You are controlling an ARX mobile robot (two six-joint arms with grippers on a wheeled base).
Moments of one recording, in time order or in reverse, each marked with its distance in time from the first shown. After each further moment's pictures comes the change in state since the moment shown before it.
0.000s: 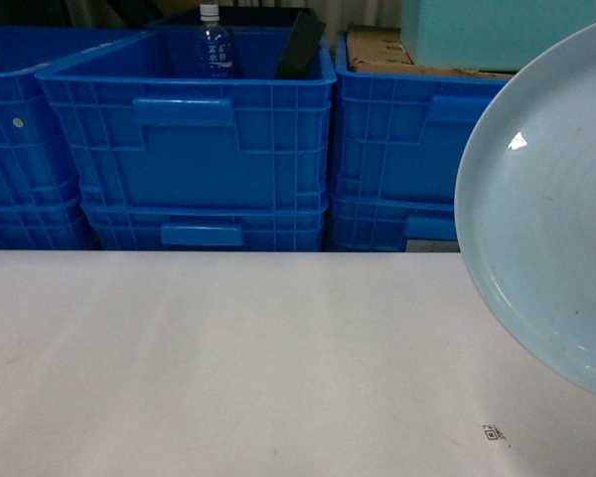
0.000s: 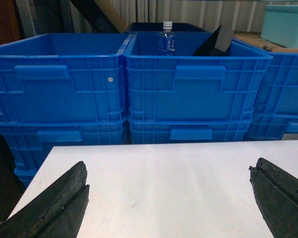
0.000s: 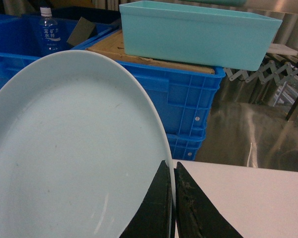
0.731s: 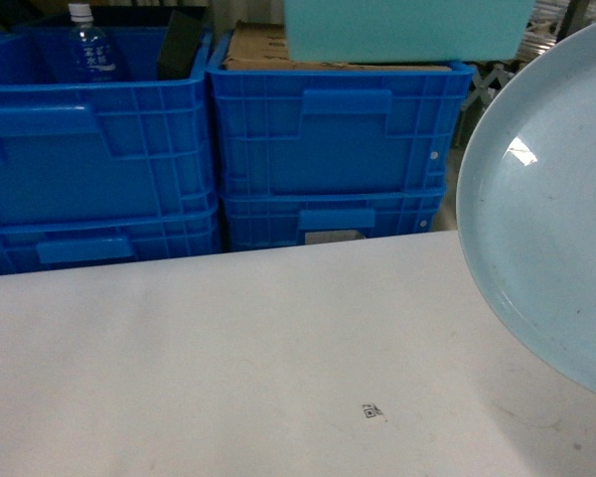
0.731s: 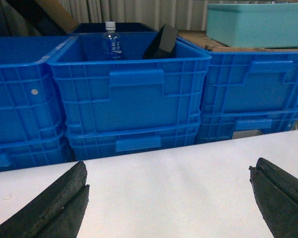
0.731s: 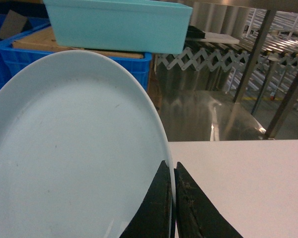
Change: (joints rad) left arm 0.001 0.000 0.000 0.000 0.000 0.000; right arm -0.001 0.000 0.000 0.000 -0.002 0.000
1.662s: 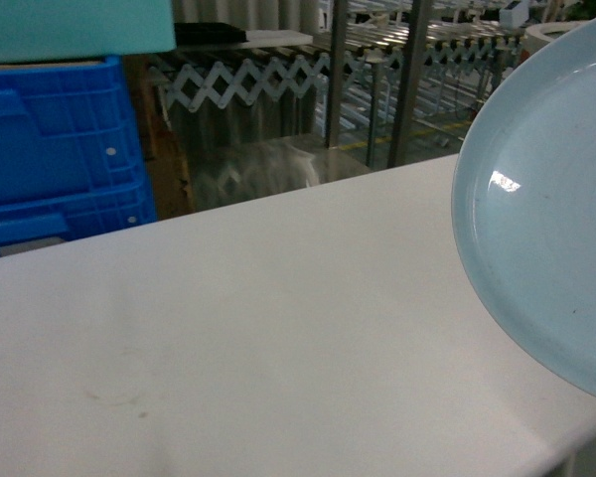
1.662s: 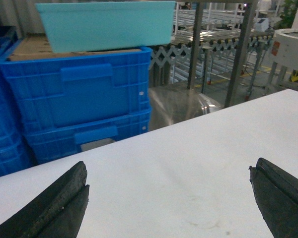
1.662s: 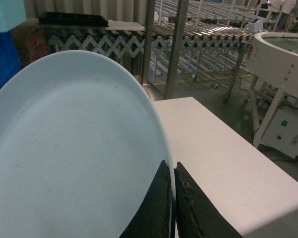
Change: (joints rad) left arm -0.001 0.000 0.000 0.001 0.000 0.000; right arm 0.006 0.000 0.000 0.002 -0.002 0.000
